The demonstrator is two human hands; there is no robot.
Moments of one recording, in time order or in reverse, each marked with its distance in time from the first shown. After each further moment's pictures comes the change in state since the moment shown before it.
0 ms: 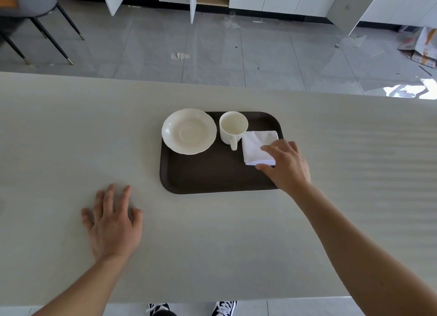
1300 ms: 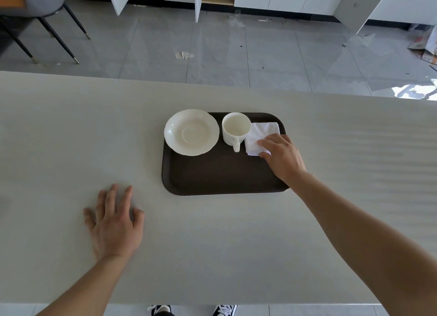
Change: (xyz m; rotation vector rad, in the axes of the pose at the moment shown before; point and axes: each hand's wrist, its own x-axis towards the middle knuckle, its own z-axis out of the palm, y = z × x) left_hand -0.001 0.007 -0.008 0.019 -0.050 0.002; right_hand 0.038 0.000 0.010 0.060 -0.055 -0.109
